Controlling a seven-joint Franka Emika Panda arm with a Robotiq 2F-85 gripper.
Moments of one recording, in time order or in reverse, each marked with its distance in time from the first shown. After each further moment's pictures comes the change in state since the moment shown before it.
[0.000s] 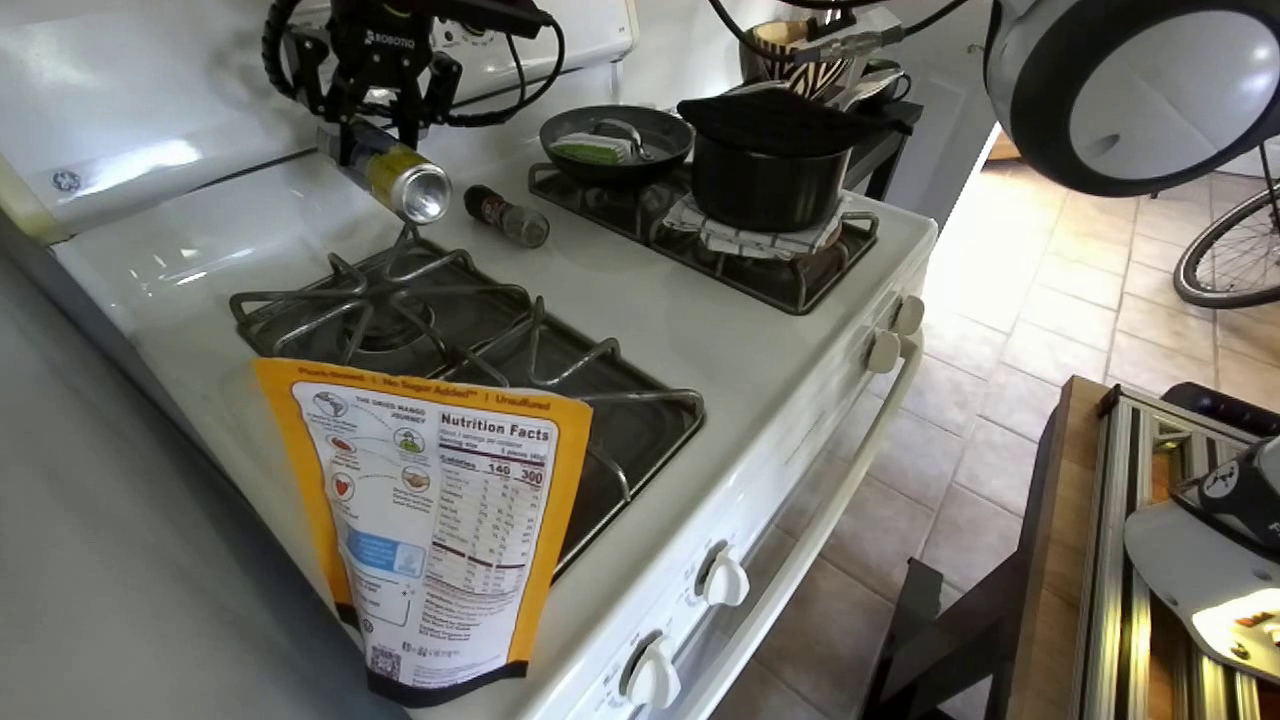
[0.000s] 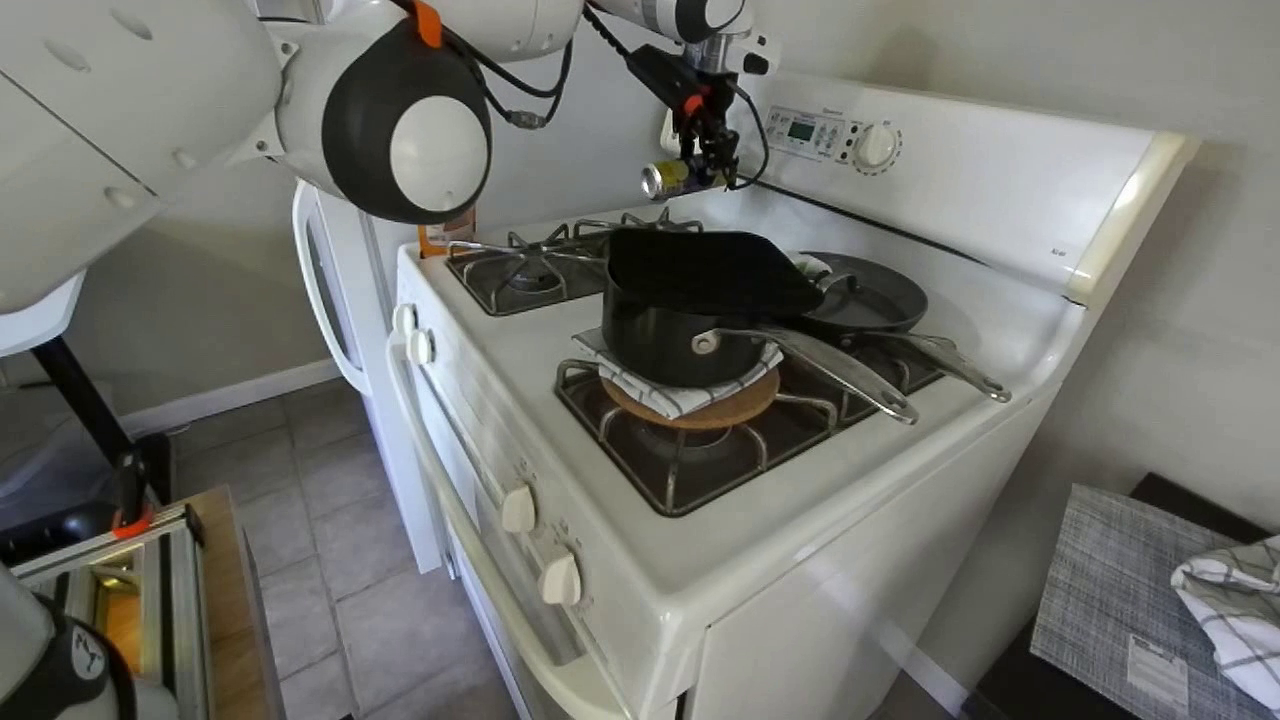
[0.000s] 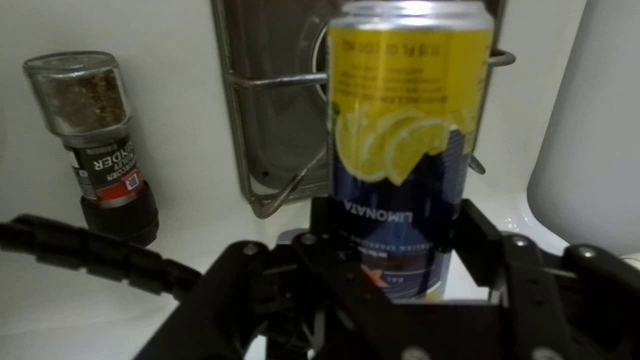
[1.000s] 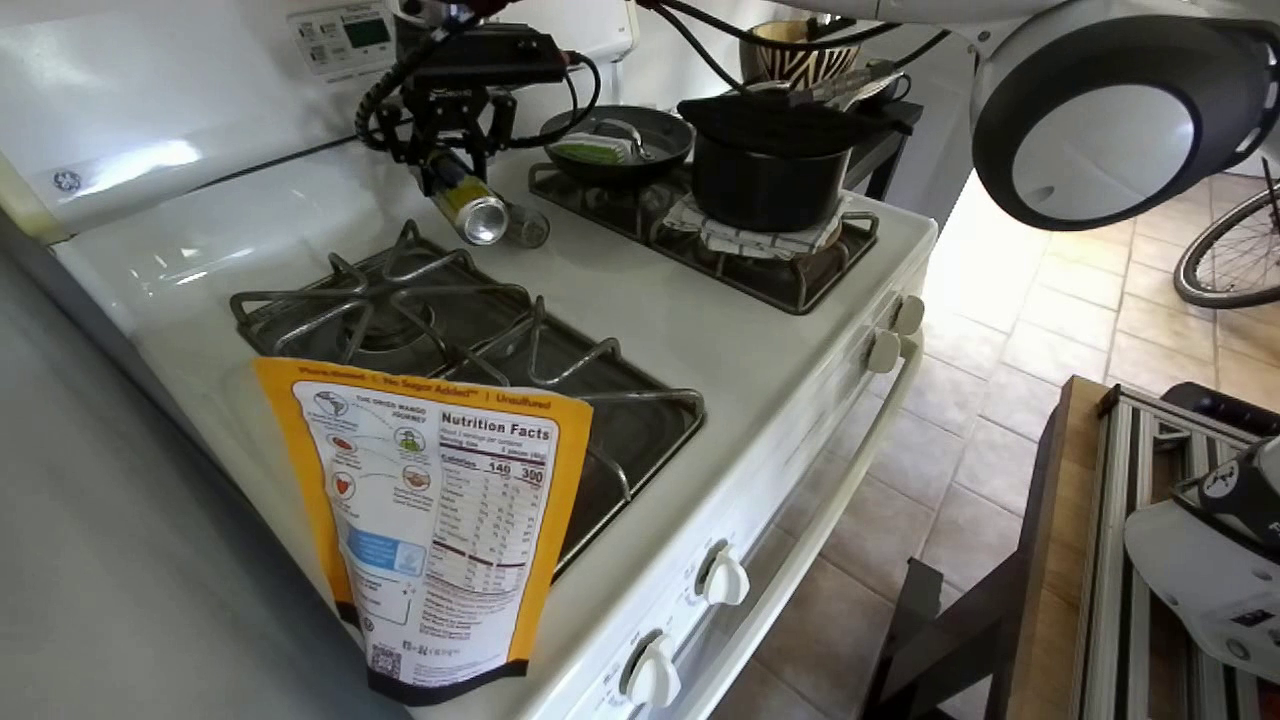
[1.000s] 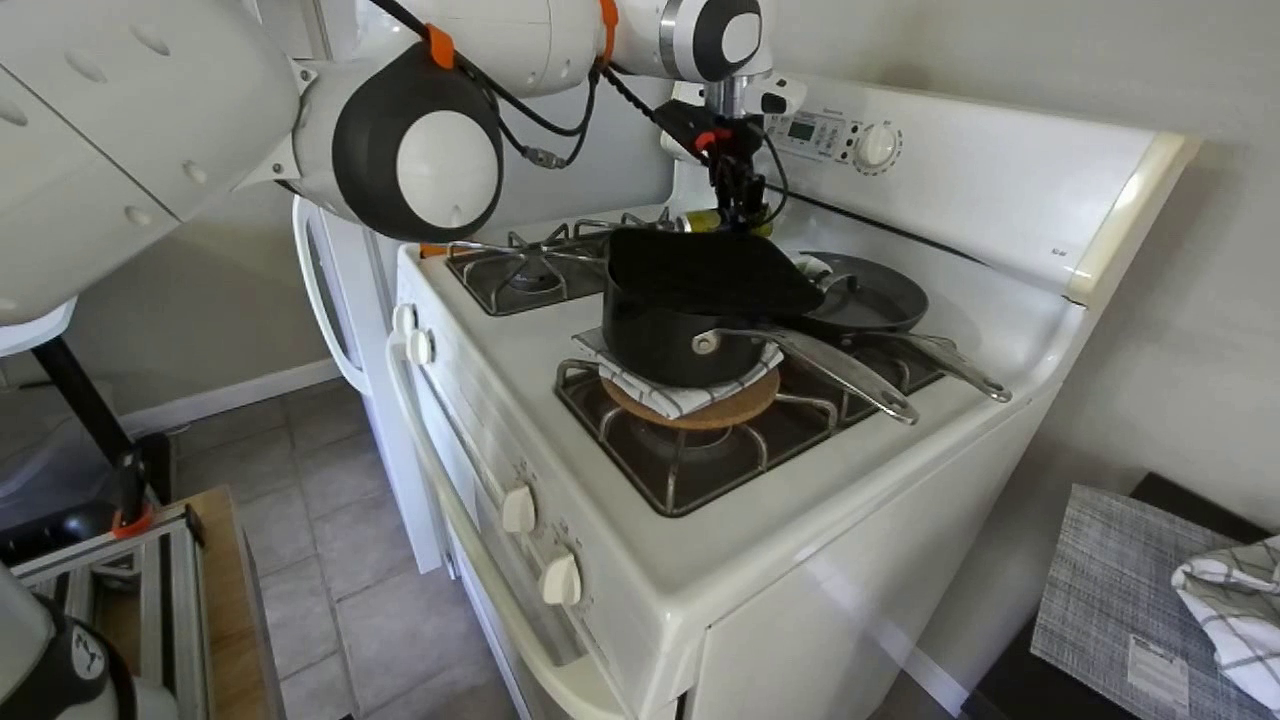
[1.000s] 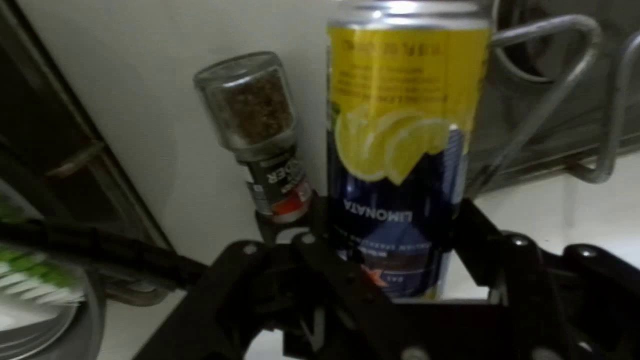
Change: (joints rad) arm 0.006 0.058 -0.135 -0.004 -0.119 -0.025 0.188
